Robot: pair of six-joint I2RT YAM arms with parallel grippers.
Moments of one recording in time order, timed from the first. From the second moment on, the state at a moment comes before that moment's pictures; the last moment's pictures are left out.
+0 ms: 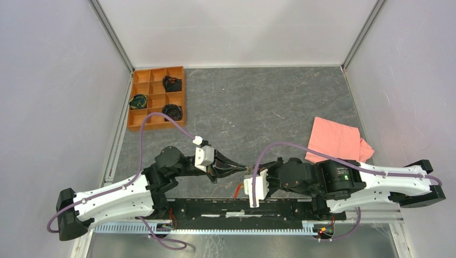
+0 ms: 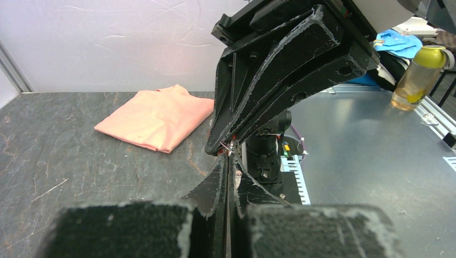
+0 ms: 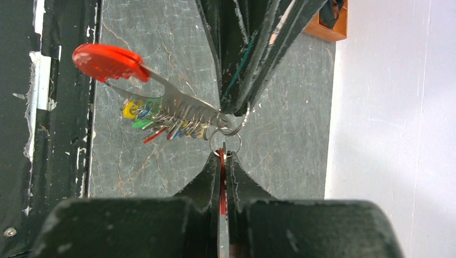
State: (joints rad) left arm -1.11 0.76 0.54 0.41 0.45 -0.07; right arm 1.59 0.92 1.14 -0.81 0.39 -0.58
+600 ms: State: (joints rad) left arm -1.11 0.73 0.54 0.40 0.41 -0.06; right arm 1.60 0.96 1.26 -0.86 0.39 -0.61
